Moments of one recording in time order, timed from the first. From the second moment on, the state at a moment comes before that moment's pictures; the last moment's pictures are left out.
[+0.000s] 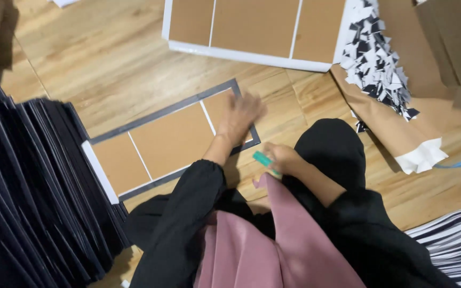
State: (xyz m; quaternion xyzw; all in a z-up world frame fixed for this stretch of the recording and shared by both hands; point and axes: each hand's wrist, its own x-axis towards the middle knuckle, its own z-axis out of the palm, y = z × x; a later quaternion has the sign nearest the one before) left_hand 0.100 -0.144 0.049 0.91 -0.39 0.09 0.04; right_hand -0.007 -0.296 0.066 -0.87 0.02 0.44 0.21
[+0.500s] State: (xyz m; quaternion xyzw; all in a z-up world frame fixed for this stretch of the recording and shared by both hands) left_hand 0.162 -0.126 0.011 0.75 -0.65 0.08 -0.05; right_hand 0.055 -0.329 0.087 -0.93 0.08 -0.10 0.34
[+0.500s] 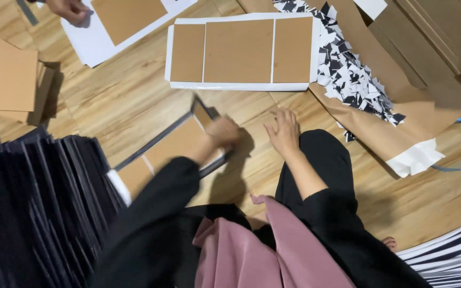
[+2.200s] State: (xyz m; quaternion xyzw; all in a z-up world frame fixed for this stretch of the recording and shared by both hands) left_hand 0.101 -0.112 0.067 0.96 -0.21 -0.17 0.06; right_hand 0.072 -0.262 0.058 -0.94 0.02 0.24 0.26
